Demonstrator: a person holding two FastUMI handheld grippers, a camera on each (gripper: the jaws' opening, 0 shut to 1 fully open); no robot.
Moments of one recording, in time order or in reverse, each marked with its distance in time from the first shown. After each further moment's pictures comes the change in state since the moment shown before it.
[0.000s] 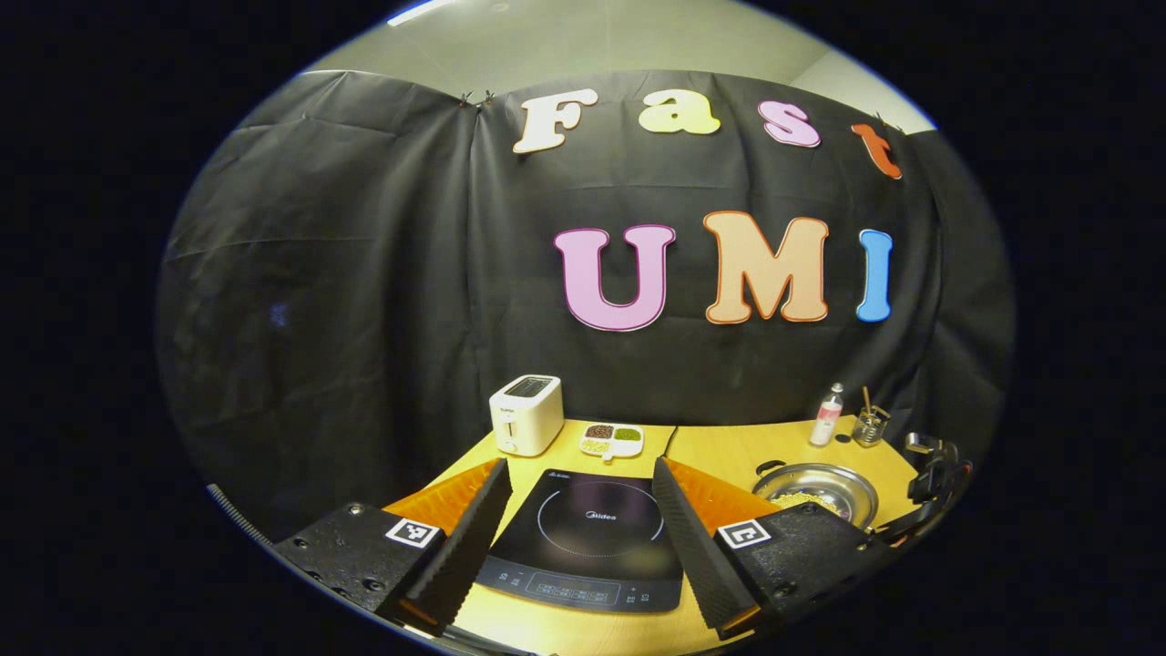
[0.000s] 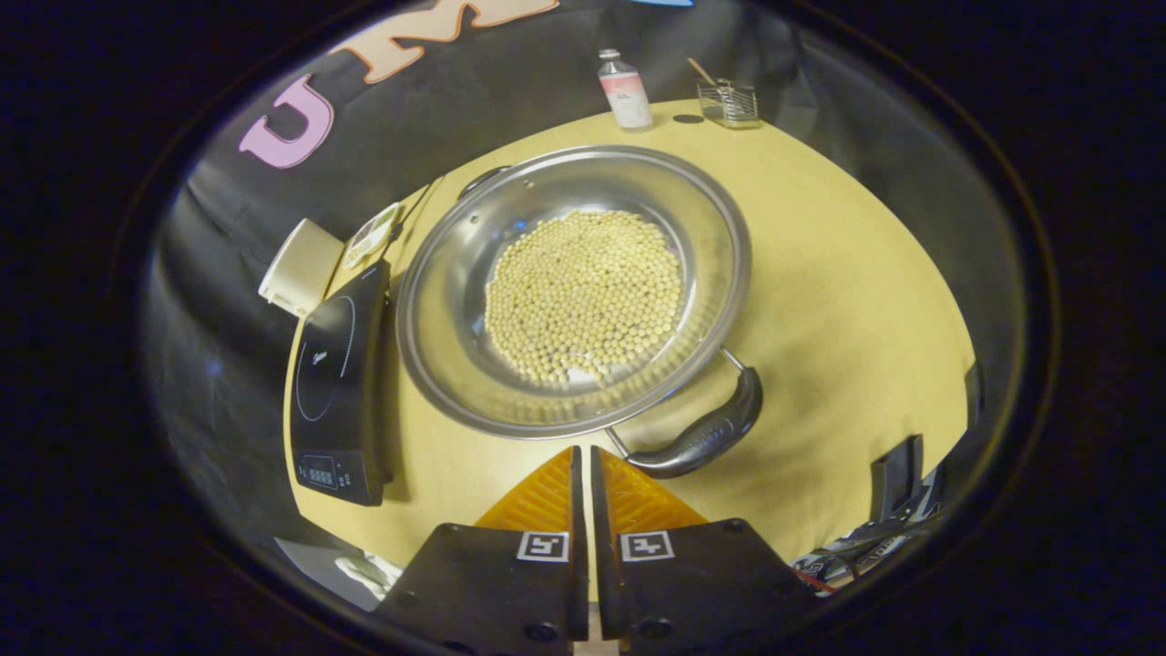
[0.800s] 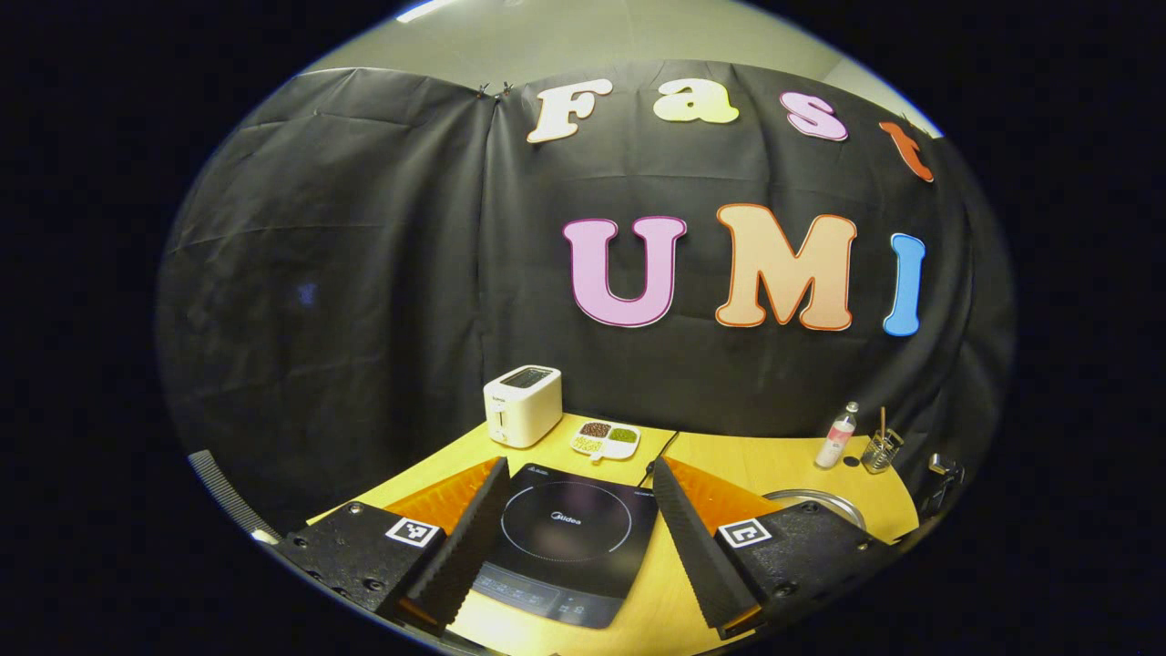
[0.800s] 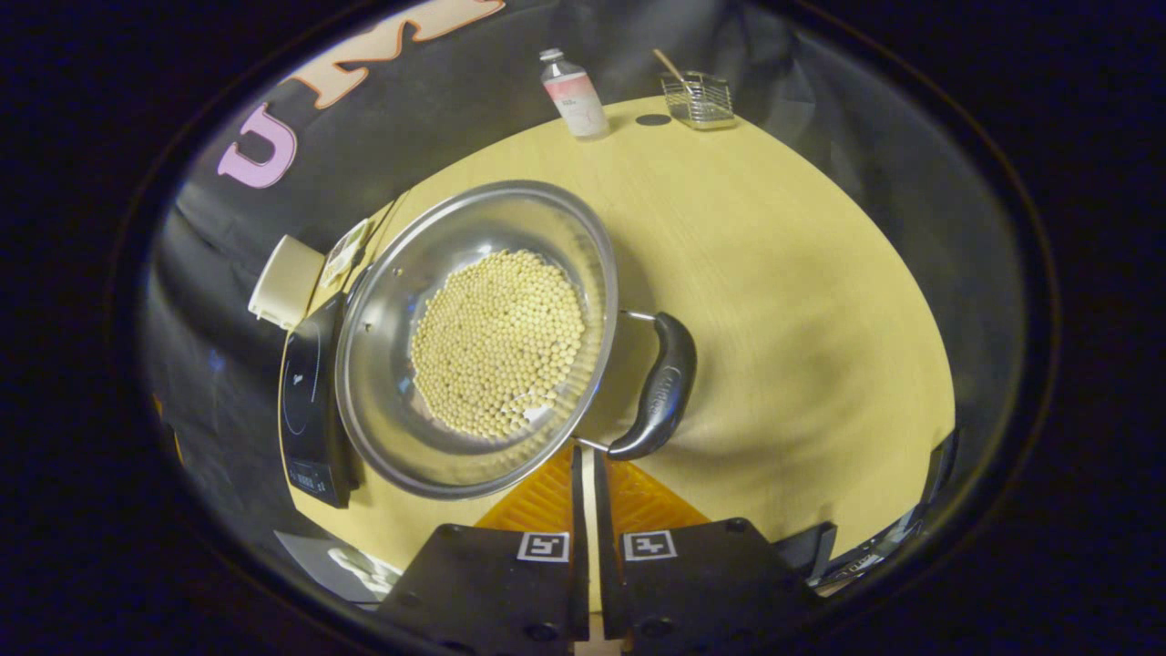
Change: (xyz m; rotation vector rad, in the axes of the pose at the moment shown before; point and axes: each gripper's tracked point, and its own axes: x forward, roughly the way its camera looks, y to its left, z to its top) left arm 0.021 -0.070 0.000 -0.083 0.034 0.083; right arm 0.011 -0.081 0.064 -0.008 0.047 0.023
